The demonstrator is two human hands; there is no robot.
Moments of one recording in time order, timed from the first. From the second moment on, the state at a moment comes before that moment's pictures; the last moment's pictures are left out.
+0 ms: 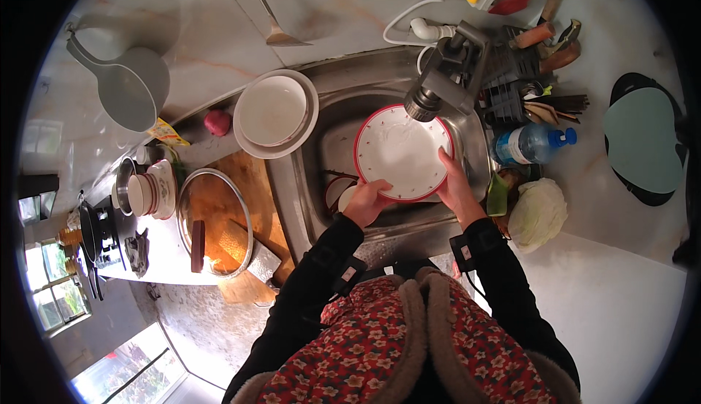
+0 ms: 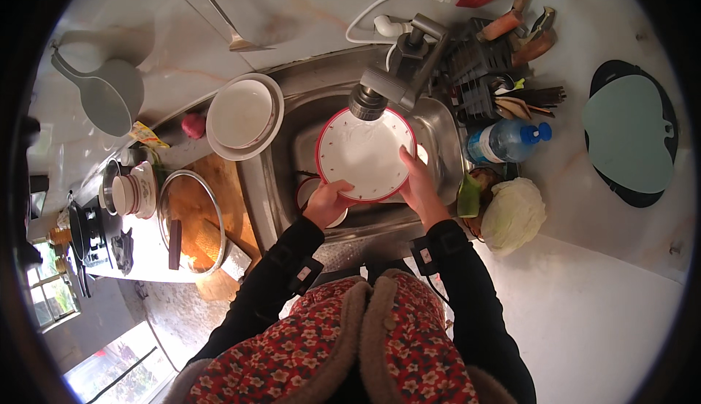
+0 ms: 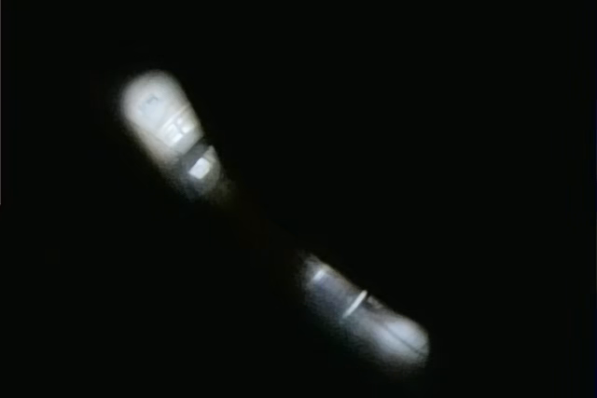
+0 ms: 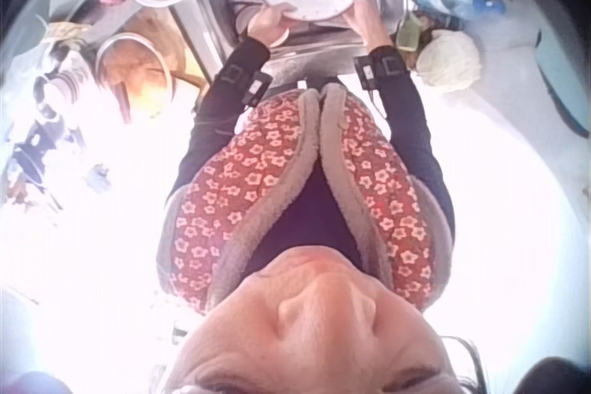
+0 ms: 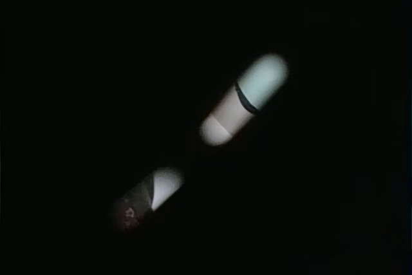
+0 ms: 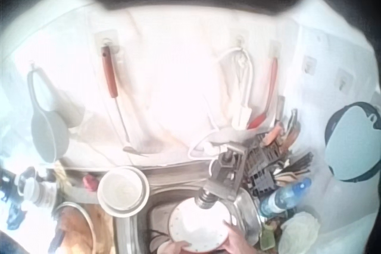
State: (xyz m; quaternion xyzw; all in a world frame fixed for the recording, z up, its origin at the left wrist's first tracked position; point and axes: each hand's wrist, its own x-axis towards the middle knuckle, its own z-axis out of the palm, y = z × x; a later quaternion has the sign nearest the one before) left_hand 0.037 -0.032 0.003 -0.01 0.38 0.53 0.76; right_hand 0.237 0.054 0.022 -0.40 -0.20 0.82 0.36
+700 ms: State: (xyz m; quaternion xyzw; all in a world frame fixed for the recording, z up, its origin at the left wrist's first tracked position) left_hand 0.029 0.008 0.014 0.12 0.48 0.60 0.62; right_hand 0.198 0.075 0.036 -0.46 -0.42 0.61 0.50
